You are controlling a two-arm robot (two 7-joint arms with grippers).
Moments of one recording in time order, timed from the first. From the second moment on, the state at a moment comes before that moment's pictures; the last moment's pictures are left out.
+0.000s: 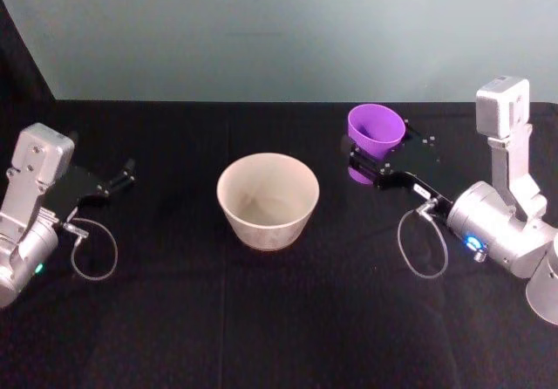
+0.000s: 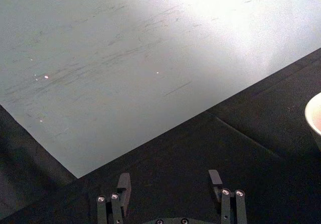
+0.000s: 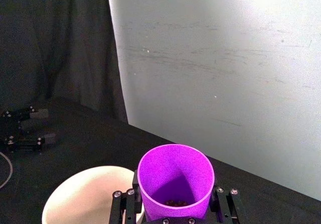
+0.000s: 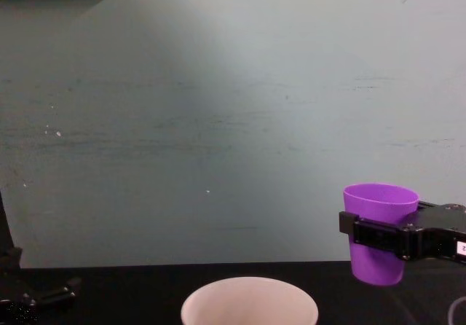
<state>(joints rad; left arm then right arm) -0.20 0.60 0.45 -1.41 -0.25 -0.12 0.03 0.18 0.39 -0.27 -1.56 0.33 0.04 0.39</state>
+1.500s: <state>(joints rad) -0.20 0.60 0.45 -1.41 -0.25 -0.12 0.03 0.18 0.40 -0.28 -1.57 0.30 0.03 0.38</state>
